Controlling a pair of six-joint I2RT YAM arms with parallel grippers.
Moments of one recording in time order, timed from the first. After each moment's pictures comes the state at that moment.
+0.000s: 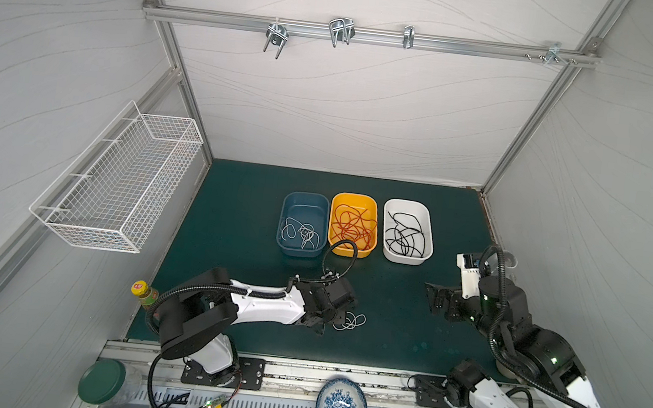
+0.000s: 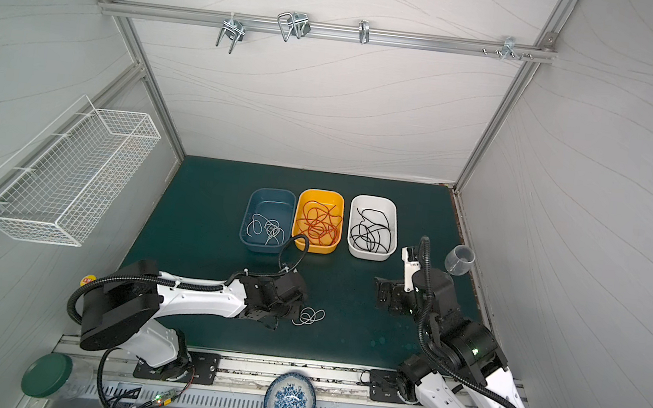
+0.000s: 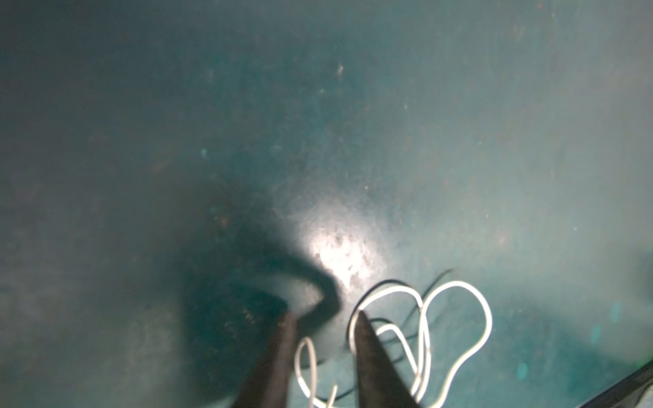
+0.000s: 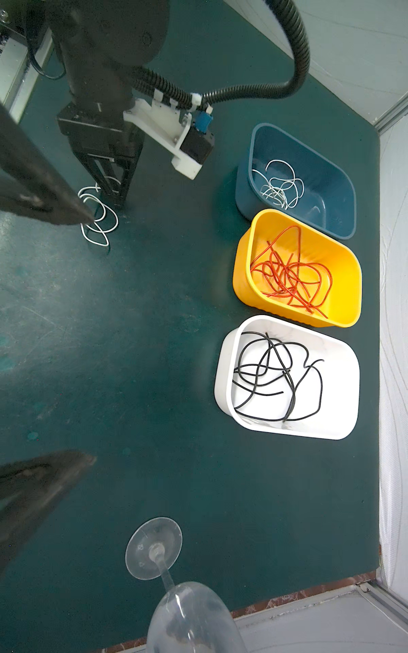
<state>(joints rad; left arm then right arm) -1.04 1.53 0.71 -0.29 -0.11 -1.06 0.63 0.56 0.89 -0.99 0.17 0.30</state>
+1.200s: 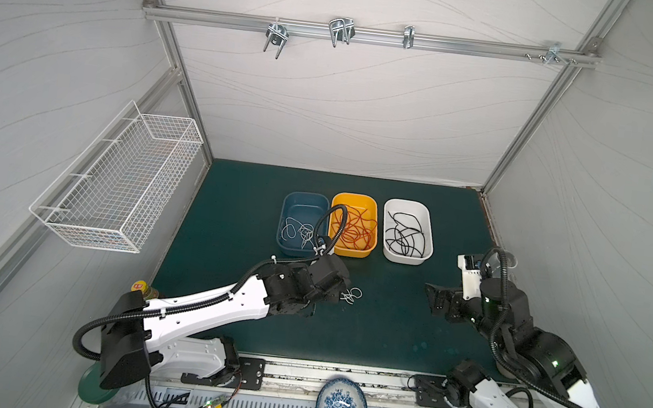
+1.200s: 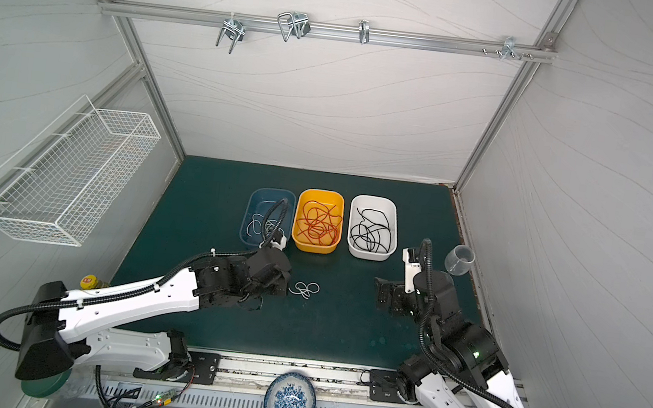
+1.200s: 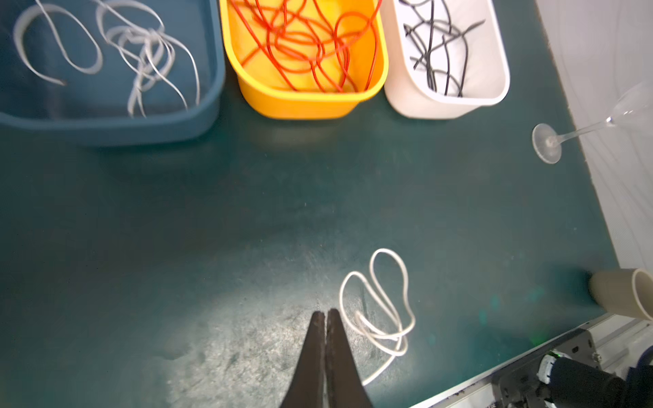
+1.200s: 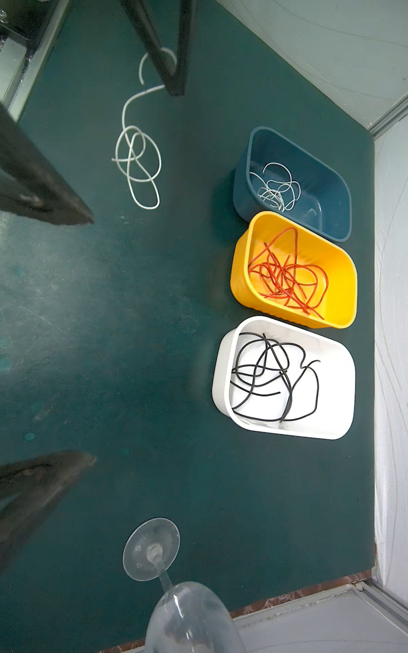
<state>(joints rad) -1.00 1.18 0.96 -0.68 -0.33 -0.86 0.63 0.54 0.88 -0.98 0.17 0.29</state>
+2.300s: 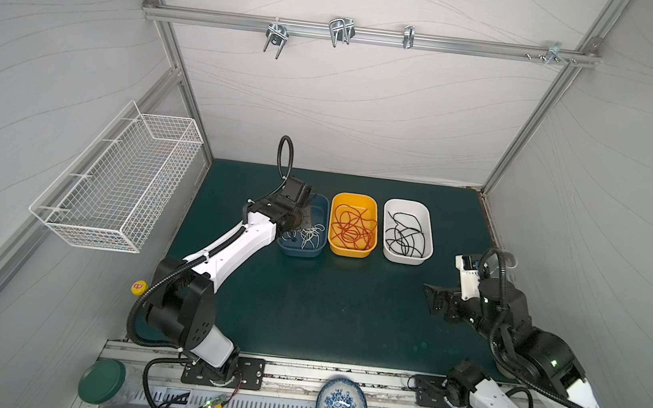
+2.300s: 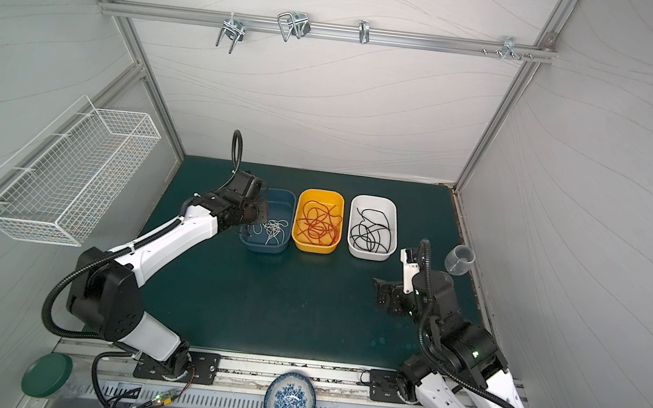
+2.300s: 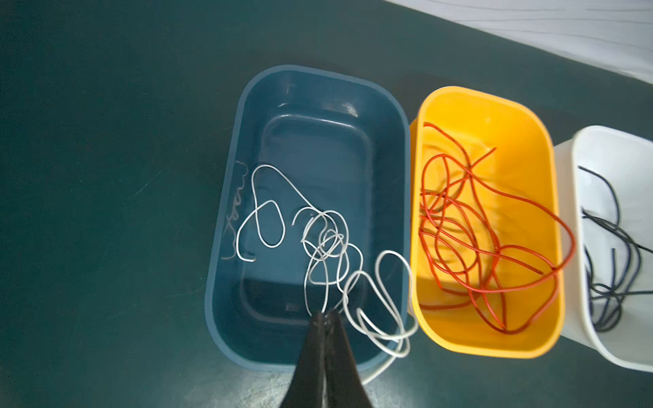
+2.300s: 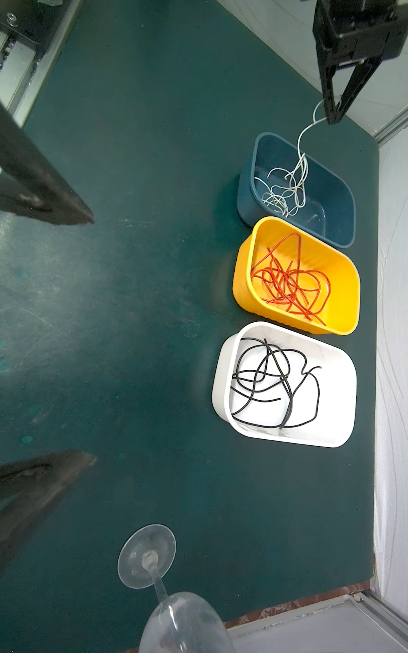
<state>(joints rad) -0.37 1.56 1.25 -0.61 -0.20 -0.52 0.64 0.54 0.87 -0.98 0.16 0.29</state>
